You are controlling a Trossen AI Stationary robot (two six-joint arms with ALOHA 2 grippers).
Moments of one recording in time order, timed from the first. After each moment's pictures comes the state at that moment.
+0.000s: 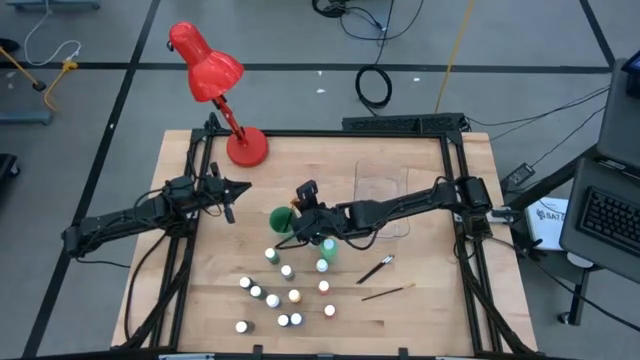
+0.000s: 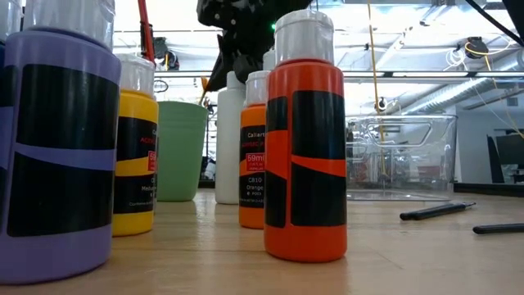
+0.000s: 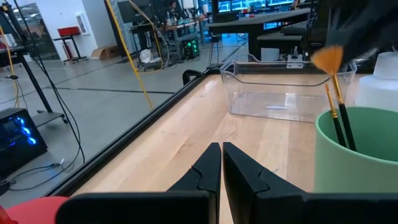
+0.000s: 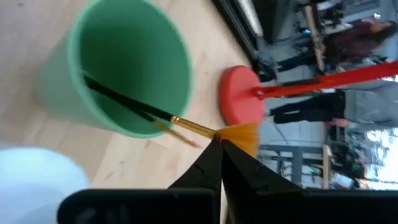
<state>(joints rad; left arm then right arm) 0.35 0.14 0.02 0.03 -0.03 0.13 0.15 1.98 1.57 -0.27 0.63 -0.75</state>
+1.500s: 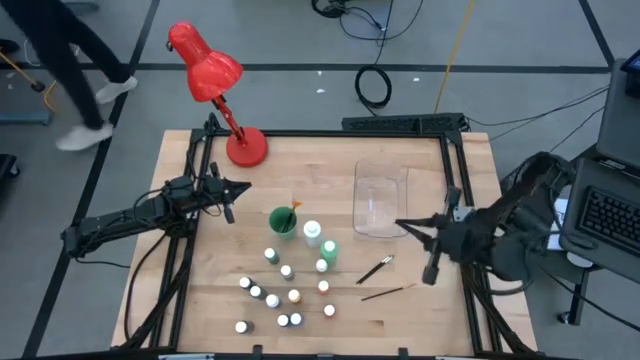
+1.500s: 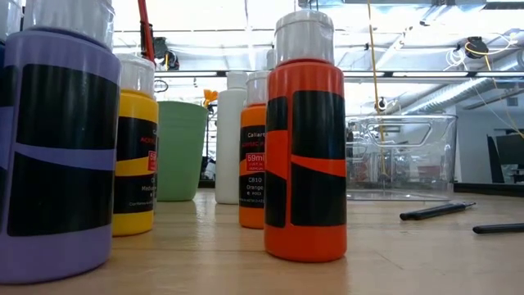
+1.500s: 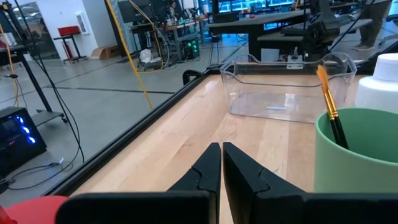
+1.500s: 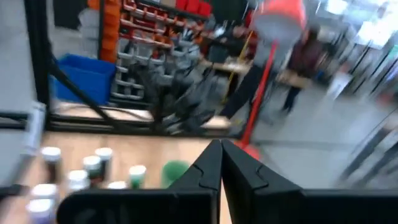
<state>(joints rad) 0.35 0.14 0.02 0.03 -0.03 0.12 0.81 1.20 1.39 -0.51 1.12 0.09</state>
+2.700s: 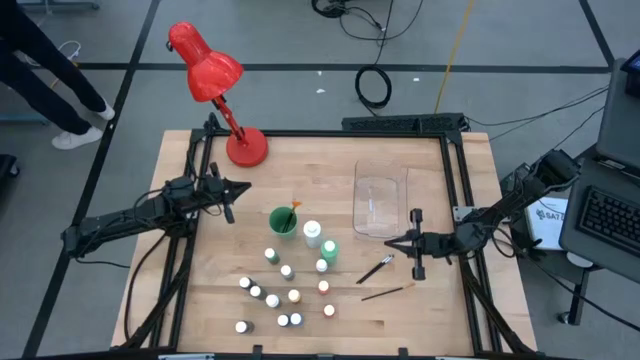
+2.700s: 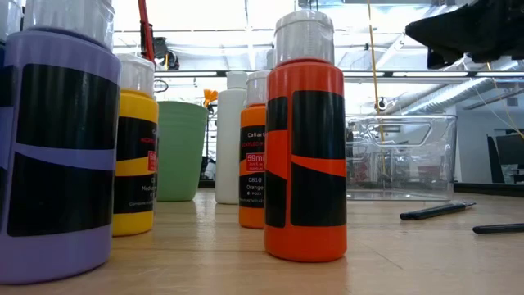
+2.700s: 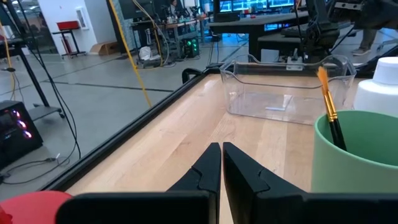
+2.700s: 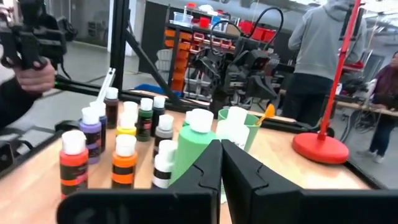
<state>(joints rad) 0.35 0.14 0.02 0.01 -0.03 0.09 0.62 1.03 0.13 0.97 0.61 -0.21</state>
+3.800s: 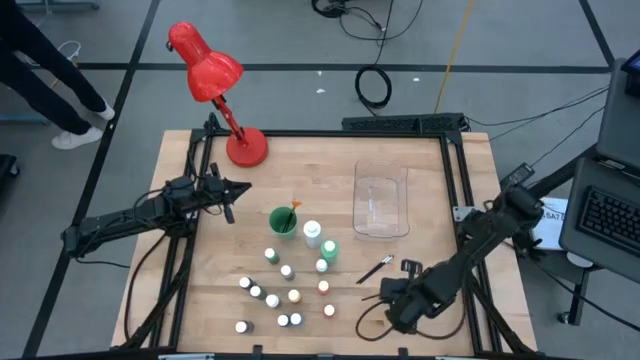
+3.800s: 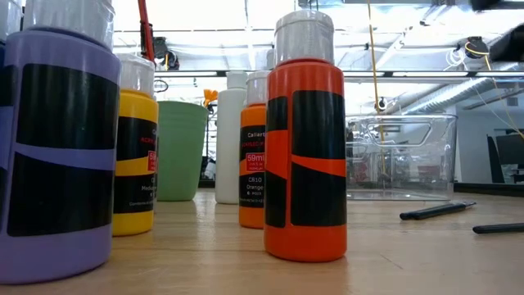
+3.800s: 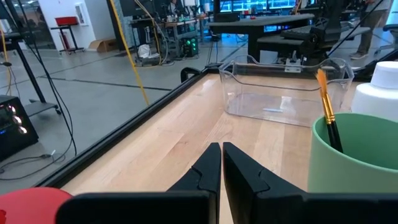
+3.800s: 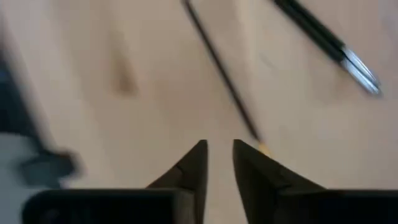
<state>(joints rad) 0.35 0.14 0.02 0.01 -0.02 0.07 0.74 1.72 1.23 -1.02 0.05 0.96</state>
